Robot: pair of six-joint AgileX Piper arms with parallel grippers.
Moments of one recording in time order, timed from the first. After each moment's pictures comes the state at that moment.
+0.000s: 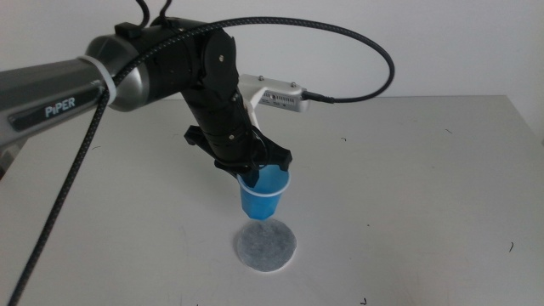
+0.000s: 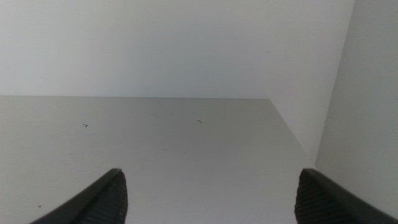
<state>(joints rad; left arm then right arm) -0.52 1.91 -1.58 -0.12 1.02 -0.02 -0.05 -0.02 0.03 -0.03 0.14 0.03</state>
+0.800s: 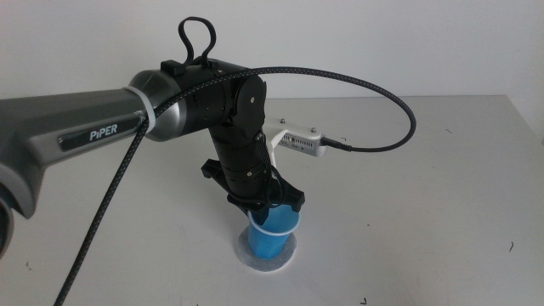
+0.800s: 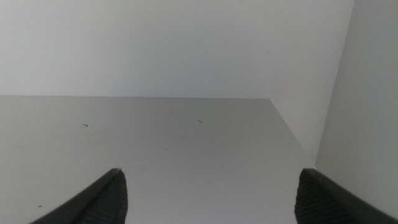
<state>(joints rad) -0.60 1.97 -1.51 -0.12 1.03 -0.02 -0.05 -0.02 0.03 -0.03 0.14 0.03</state>
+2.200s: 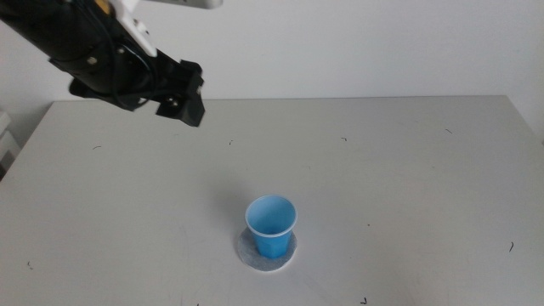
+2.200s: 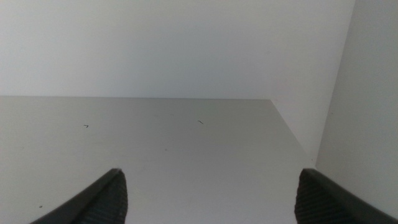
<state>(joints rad) -0.43 1.45 -1.51 -0.06 1.16 -0.01 -0.05 -0.02 0.03 -0.03 0.14 0.03</state>
